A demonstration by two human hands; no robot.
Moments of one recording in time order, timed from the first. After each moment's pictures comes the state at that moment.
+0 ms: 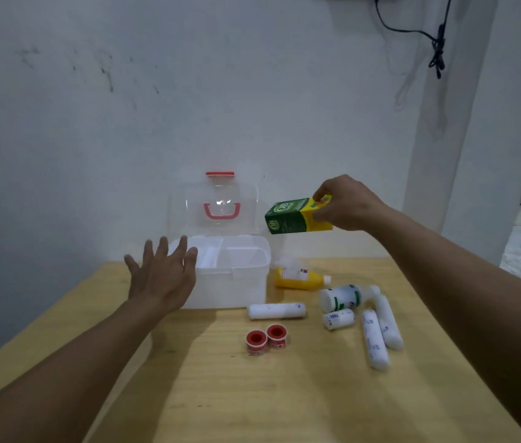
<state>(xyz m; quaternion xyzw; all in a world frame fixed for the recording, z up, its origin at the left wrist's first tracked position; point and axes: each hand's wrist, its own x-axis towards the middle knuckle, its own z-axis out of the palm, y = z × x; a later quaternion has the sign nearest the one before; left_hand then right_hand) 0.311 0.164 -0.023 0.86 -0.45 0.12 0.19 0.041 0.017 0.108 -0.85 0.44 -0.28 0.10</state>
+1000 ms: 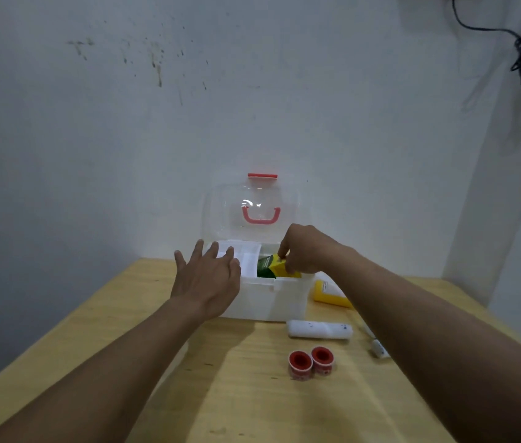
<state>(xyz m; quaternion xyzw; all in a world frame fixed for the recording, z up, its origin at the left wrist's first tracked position) 0.314 0.161 -0.017 0.84 -0.51 0.10 0.16 0.179 0.017 0.043 -0.92 0.37 -0.09 0.05</state>
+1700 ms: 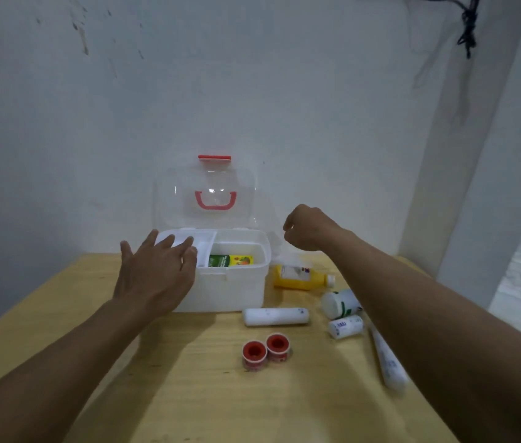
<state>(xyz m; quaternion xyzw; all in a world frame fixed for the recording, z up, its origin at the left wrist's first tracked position) 0.315 0.151 -0.022 0.83 -0.52 0.14 0.17 0.121 -0.049 0.032 -0.86 0.47 -0.16 0.10</state>
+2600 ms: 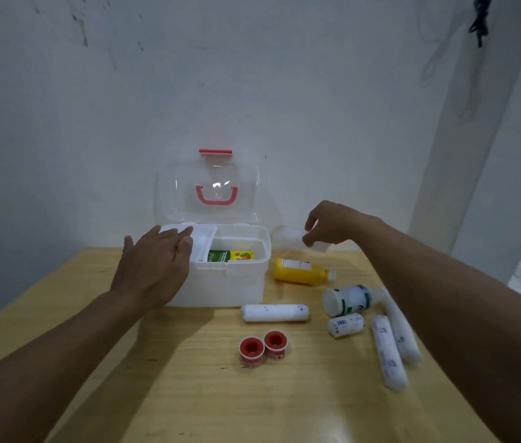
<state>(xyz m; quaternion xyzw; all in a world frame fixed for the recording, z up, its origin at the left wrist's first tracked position) 0.319 0.151 -0.022 0.81 -0.52 0.11 0.26 0.084 -0.064 0.050 -0.88 0.46 -0.08 0.11</state>
